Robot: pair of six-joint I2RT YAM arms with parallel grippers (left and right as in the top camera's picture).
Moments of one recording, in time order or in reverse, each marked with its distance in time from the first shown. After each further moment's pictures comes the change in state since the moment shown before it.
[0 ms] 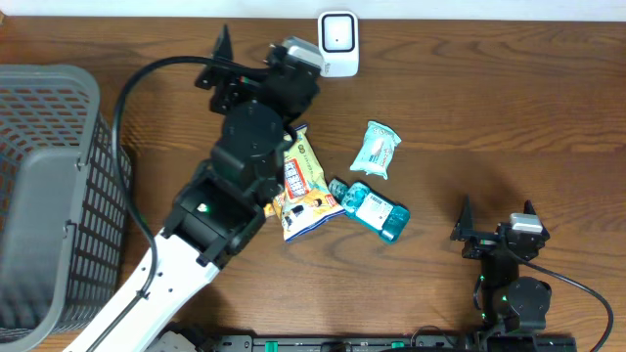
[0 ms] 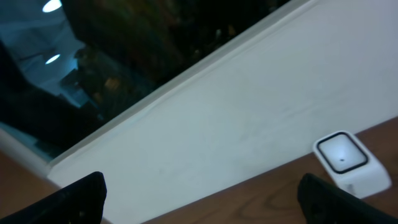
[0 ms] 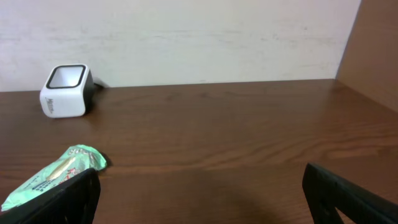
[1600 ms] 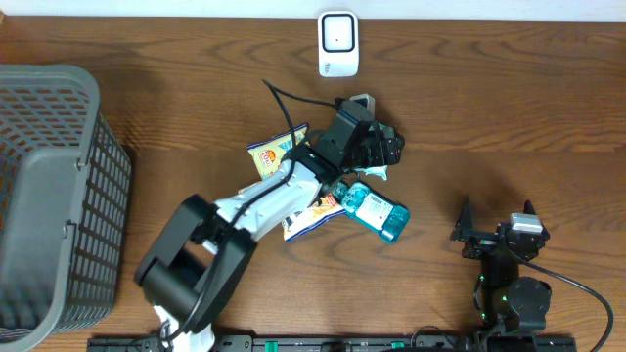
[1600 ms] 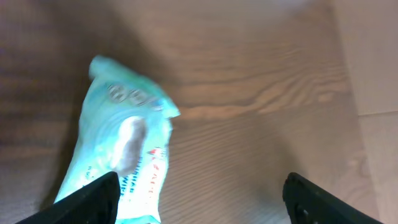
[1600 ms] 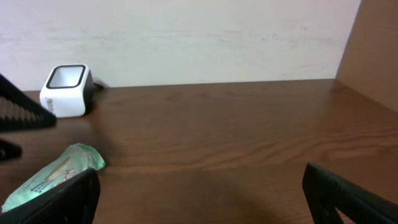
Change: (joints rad) left arm -0.044 0.650 0.000 0.032 0.903 -1.294; right arm 0.000 0.000 0.000 0.000 0.000 0.000
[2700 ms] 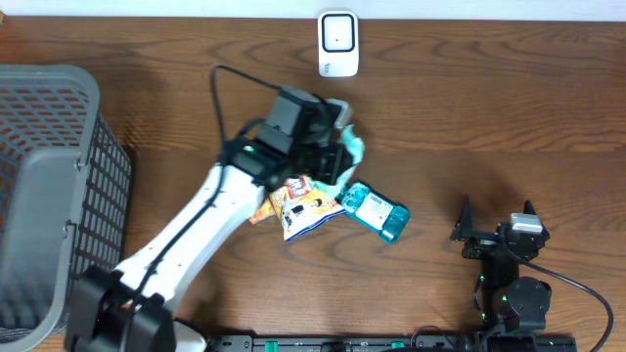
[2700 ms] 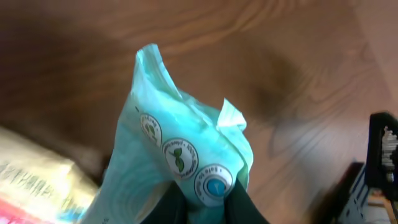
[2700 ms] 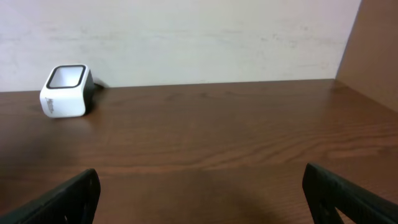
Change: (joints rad) left arm 0.129 -0.283 0.000 -0.482 0.246 0.476; right arm 0.000 0.000 0.000 0.000 0.000 0.000
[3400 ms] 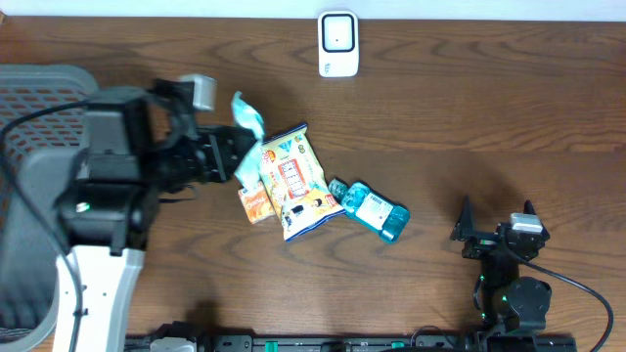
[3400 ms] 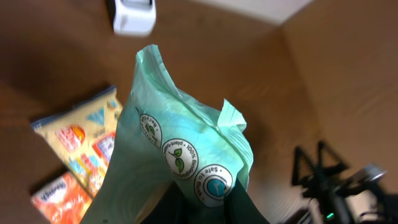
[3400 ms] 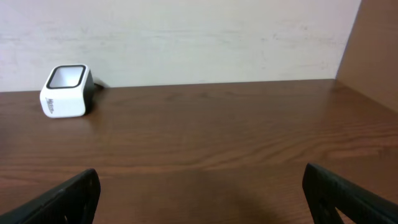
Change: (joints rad) left arm 0.459 -0.439 0.061 -0.392 0.191 0.007; right arm 0.000 0.000 0.000 0.000 0.000 0.000
